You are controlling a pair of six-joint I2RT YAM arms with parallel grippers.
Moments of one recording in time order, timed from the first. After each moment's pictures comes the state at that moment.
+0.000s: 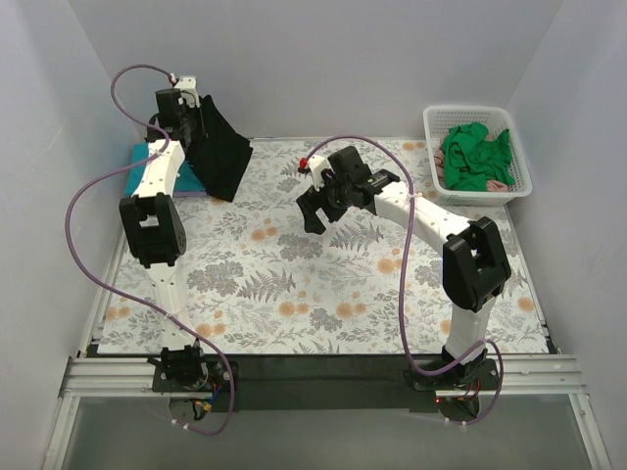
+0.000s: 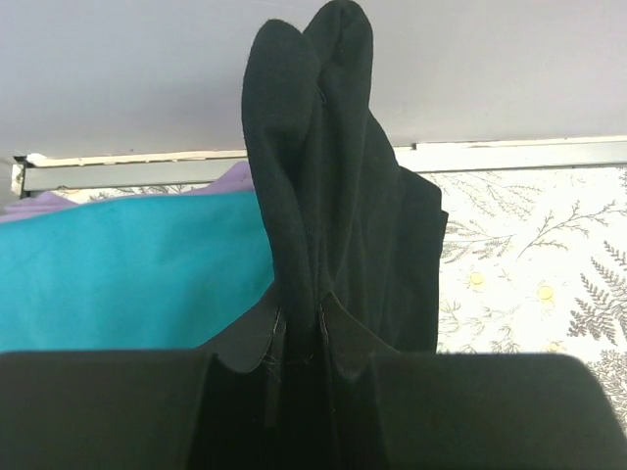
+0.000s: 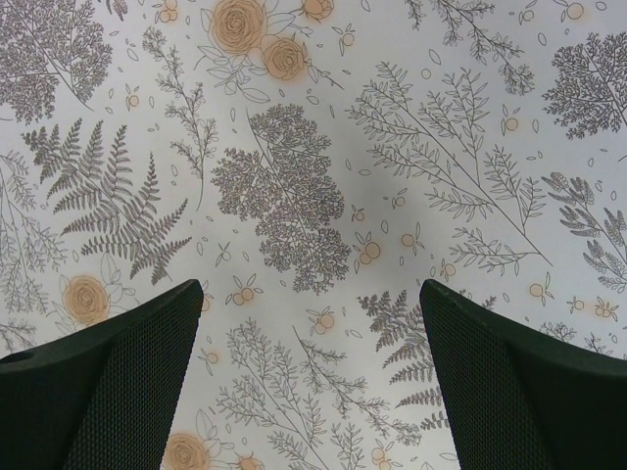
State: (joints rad) left arm 0.07 2.28 2.13 -0.30 0.12 0.04; right arm 0.65 1.86 1.55 -0.52 -0.36 -0.14
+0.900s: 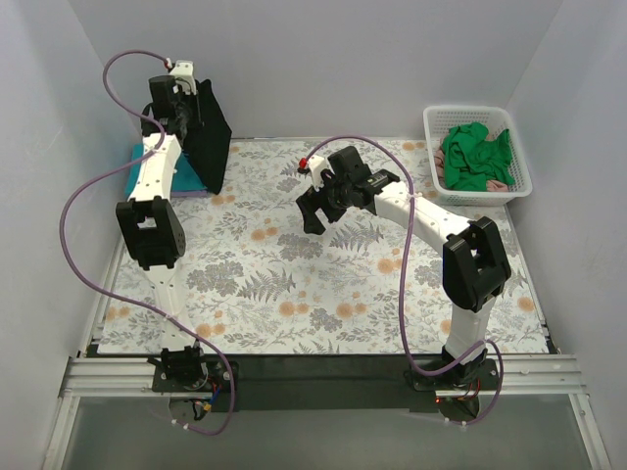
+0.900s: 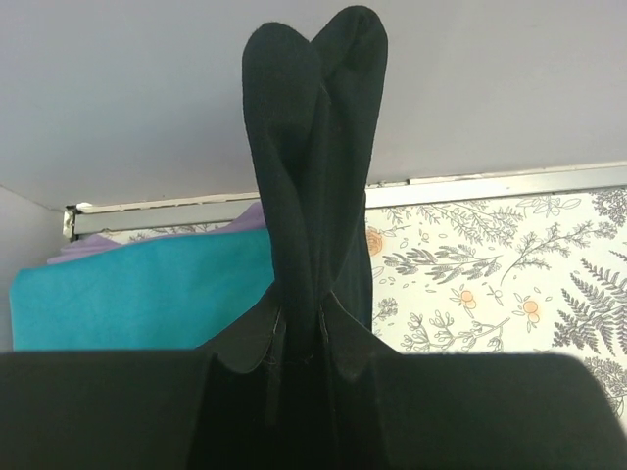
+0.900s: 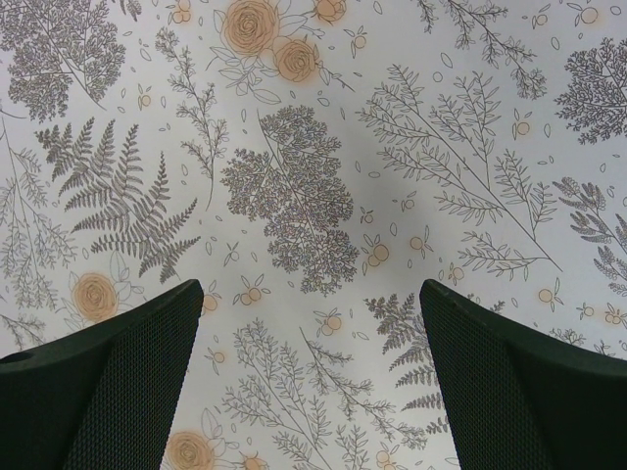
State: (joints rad) left arm 0.07 2.24 2.20 -0.34 0.11 0.09; right arm 0.65 1.86 1.55 -0.52 -0.38 -0.14
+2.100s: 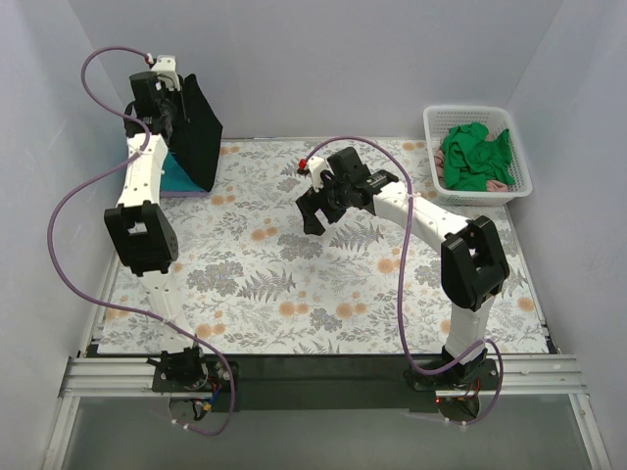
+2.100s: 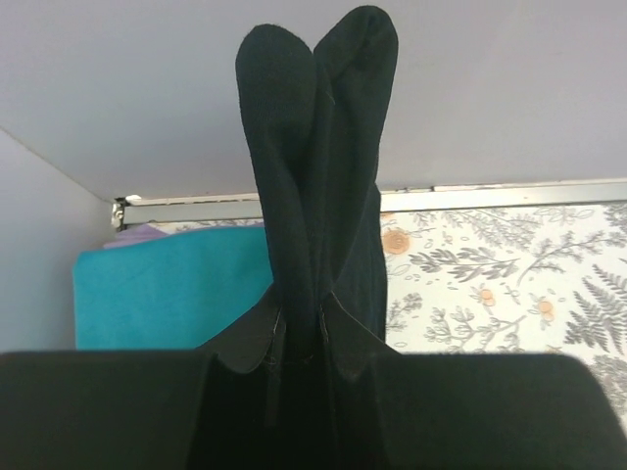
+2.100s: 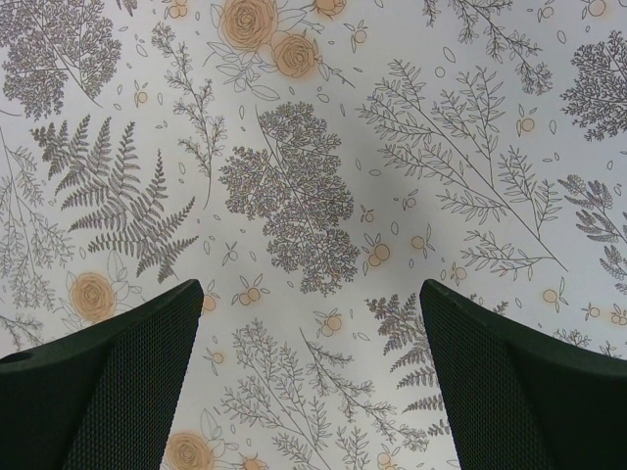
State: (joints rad) left arm 0.11 2.16 2.17 -0.36 0.12 0.09; right arm 0.65 1.87 1.55 -0.52 -0.38 -0.14
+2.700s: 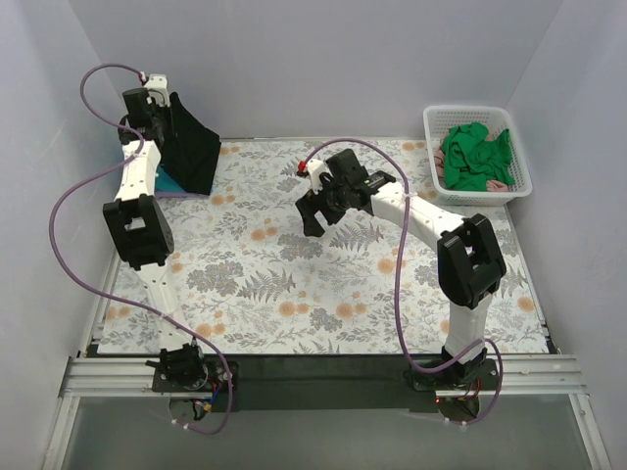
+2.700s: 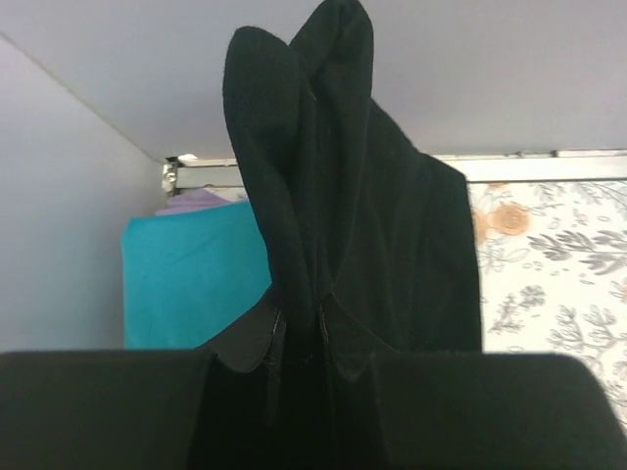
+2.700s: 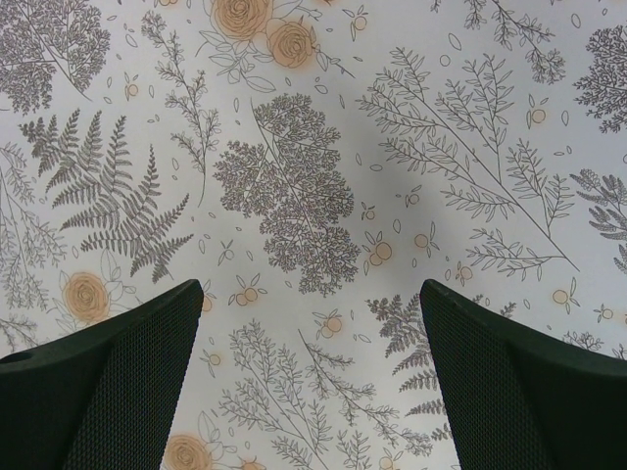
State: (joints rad) left arm 0.19 2.29 2.17 -0.30 0.10 0.18; right arm 0.65 1.89 1.55 -0.52 -0.38 -0.14
